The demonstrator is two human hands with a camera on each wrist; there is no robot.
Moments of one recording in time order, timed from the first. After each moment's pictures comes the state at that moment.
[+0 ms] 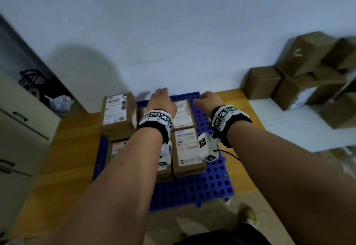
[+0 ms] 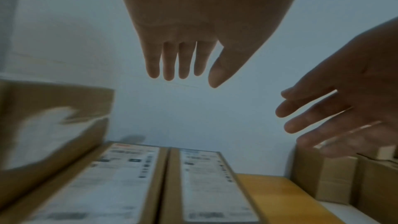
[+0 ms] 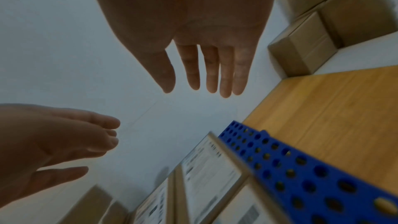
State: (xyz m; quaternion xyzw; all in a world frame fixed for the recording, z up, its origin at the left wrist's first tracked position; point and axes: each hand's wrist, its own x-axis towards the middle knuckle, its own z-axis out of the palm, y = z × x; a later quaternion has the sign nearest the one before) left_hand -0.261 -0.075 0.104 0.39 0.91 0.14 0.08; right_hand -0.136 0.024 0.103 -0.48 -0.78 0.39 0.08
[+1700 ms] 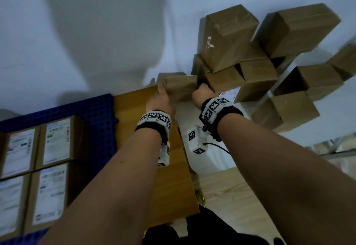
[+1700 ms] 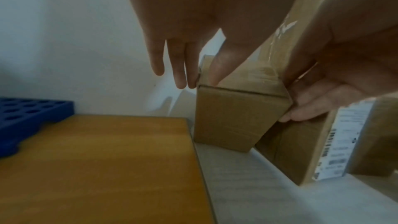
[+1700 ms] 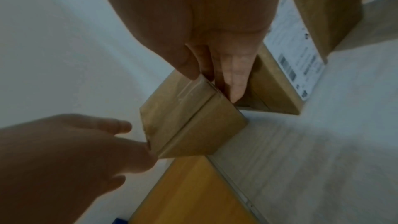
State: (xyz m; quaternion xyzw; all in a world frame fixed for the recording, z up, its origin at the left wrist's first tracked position) left_hand -0.043 0.267 0.013 0.39 0.90 0.06 0.19; right_hand 0.048 0.362 0.014 -0.58 -0.70 0.41 -0.03
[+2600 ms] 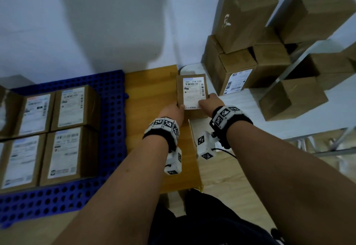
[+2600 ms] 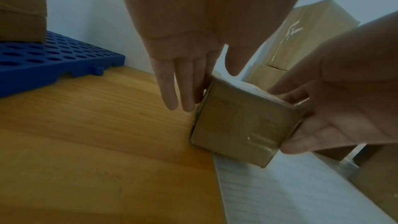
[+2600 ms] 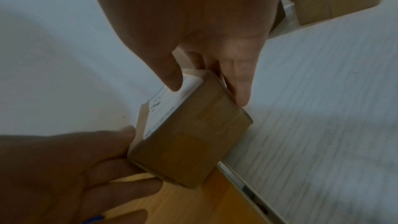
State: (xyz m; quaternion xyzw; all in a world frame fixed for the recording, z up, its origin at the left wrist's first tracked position) left_hand -0.001 0.192 -0.022 0.34 0.88 0.07 0.31; right_hand 0.087 0.293 -0.026 -0.58 -0.67 0.46 -0.05
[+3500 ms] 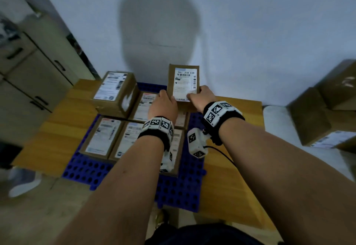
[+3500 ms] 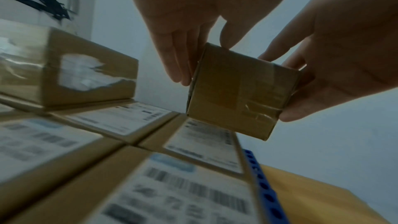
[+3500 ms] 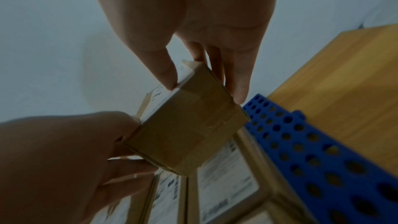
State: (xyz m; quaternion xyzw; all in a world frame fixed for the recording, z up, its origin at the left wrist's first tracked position) left_hand -0.211 -0.029 0.070 0.14 0.96 0.22 0.07; right_hand -0.172 0.091 0.077 -0.38 -0.79 0.49 0.02
